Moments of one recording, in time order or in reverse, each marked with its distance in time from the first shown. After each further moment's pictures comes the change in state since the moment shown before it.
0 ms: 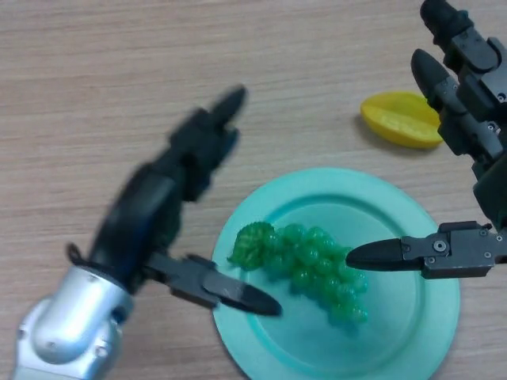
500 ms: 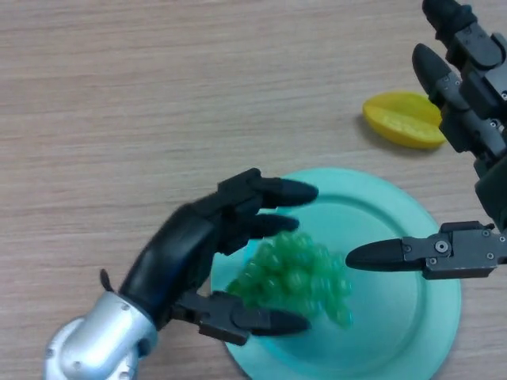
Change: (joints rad) left arm 0.070 0.014 -0.151 0.035 0.075 0.030 -0.116; right arm -0.001 0.000 0.002 -0.032 0.002 0.005 -0.001
